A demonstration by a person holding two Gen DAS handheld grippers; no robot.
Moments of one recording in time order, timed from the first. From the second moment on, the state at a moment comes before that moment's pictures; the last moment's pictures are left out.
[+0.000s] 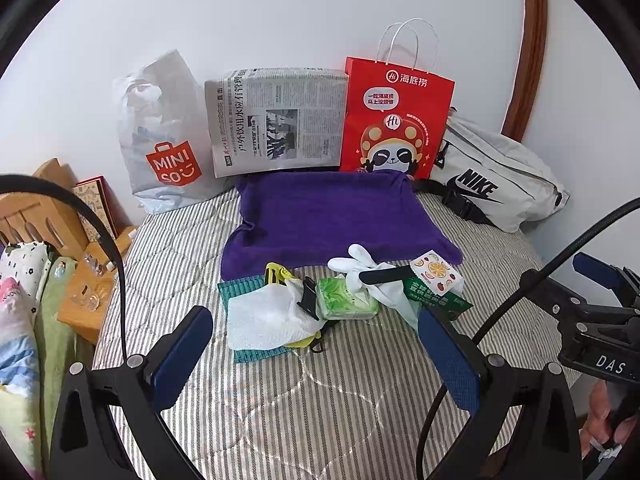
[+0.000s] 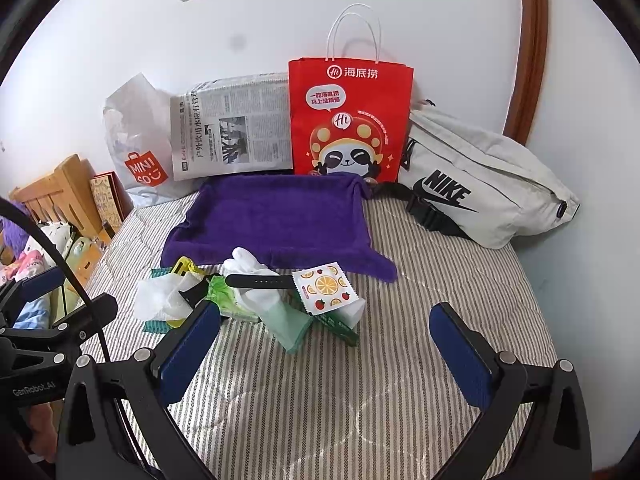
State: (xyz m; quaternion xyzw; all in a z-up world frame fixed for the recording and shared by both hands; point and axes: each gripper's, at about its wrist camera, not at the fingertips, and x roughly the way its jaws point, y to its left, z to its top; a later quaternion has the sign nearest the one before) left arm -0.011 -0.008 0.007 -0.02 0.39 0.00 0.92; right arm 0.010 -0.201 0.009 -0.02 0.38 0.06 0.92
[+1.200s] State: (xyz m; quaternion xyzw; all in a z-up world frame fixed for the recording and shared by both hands) left arm -0.011 -0.006 0.003 -0.01 0.38 0.00 0.92; right arm 0.017 -0.200 -0.007 -0.03 0.39 0.06 0.92
